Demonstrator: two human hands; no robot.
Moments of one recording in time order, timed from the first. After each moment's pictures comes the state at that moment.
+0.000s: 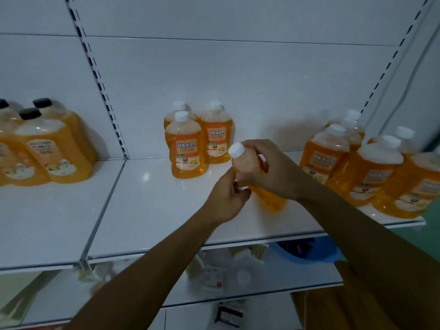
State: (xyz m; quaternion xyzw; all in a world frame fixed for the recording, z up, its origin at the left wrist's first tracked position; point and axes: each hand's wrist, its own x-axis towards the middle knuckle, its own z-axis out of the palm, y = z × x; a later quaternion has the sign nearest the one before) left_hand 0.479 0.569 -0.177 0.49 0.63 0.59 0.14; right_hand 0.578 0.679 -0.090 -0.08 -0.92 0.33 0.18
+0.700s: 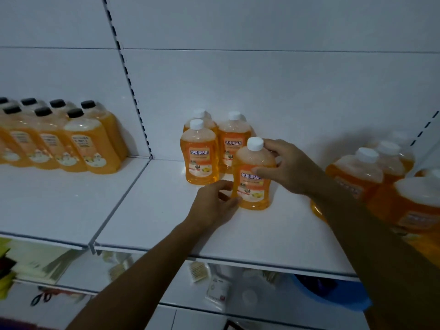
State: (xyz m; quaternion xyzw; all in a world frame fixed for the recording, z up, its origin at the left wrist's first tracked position) left_hand 0.469 0.549 -0.170 0.32 0.81 0.48 0.04; right_hand 0.542 0.730 -0.076 -0.01 -0.91 0.39 0.14
